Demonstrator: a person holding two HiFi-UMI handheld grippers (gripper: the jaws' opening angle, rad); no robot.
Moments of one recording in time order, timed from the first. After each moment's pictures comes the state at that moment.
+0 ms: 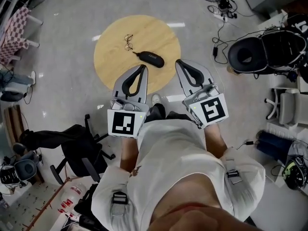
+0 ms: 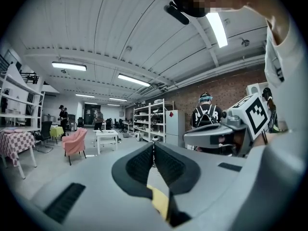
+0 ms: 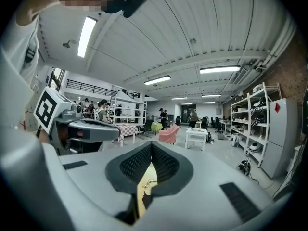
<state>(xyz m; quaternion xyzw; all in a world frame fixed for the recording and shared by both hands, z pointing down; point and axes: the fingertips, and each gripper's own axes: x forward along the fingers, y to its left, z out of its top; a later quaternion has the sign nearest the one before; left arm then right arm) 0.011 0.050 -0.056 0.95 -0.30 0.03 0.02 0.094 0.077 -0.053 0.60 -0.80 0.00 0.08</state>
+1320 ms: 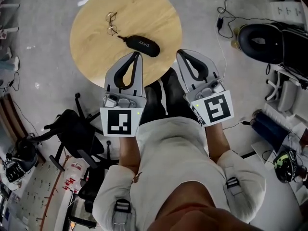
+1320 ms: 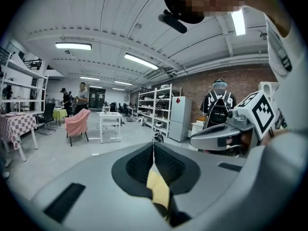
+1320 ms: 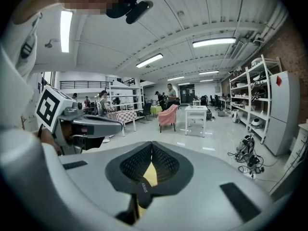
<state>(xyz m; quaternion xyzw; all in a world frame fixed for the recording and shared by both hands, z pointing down) 0.080 -0.042 0.068 0.94 -0.32 0.10 0.10 0.165 -0.002 0.078 0.59 -0.79 0.11 0.12</state>
